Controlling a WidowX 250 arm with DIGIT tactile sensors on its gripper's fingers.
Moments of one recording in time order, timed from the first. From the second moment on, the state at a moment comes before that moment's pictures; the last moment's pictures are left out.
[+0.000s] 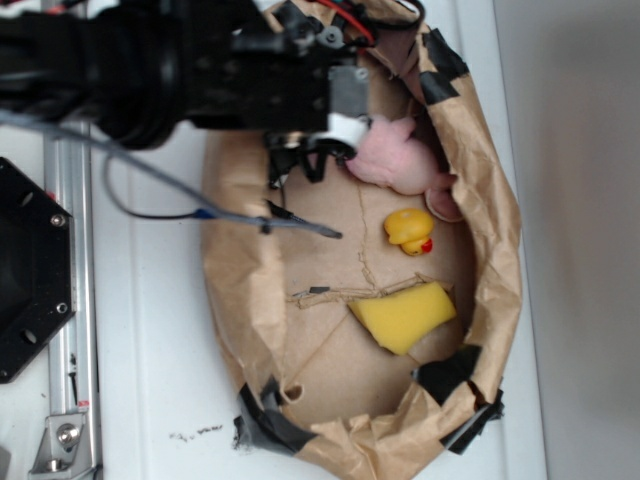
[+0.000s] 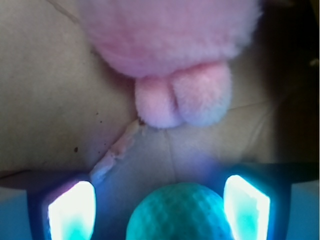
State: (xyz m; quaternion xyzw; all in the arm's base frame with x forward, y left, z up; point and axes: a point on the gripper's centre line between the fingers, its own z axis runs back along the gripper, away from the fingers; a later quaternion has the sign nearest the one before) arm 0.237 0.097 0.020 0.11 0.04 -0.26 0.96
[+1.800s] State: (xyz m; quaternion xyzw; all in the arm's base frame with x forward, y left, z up) arm 0.240 0.043 0.114 0.08 -0.05 -0.25 0.96
